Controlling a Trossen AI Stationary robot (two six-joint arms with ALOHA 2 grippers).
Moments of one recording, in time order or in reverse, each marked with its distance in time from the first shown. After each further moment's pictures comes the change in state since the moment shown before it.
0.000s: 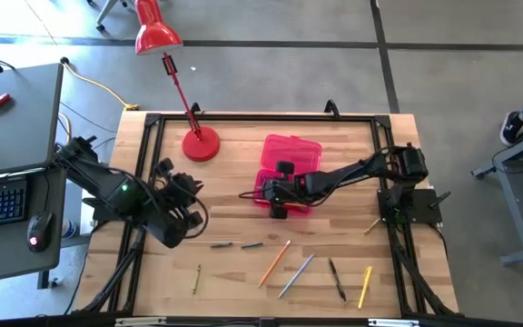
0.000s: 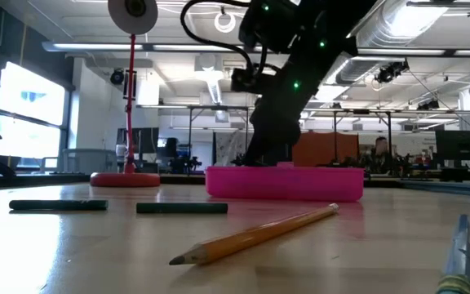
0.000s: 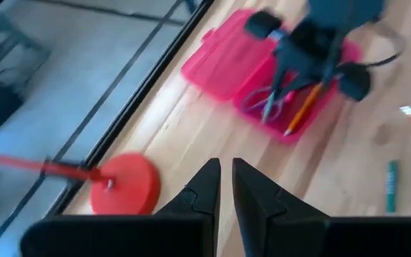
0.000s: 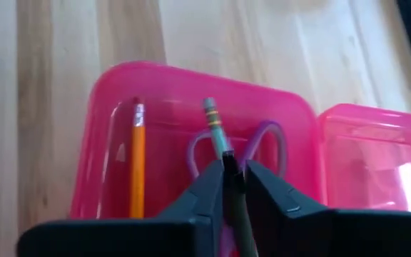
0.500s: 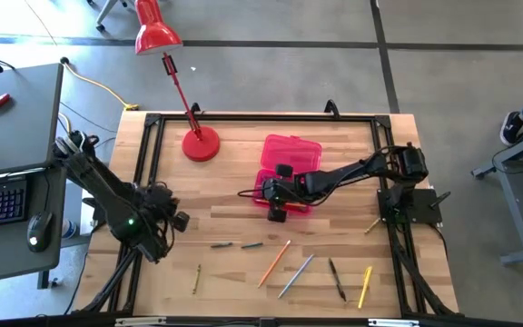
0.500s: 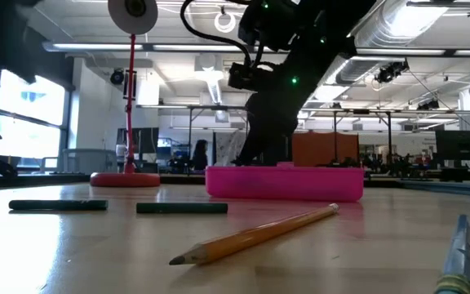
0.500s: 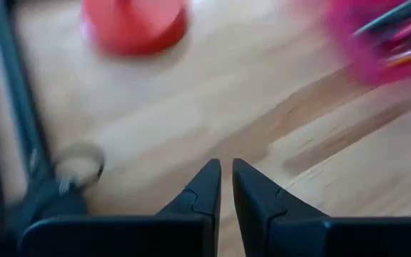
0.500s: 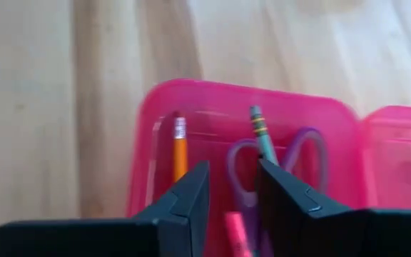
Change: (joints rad) left arm -0.227 -0.100 -0.594 0.039 0.213 -1.091; right arm 0.002 -0.002 0.000 0.023 -0.145 0.071
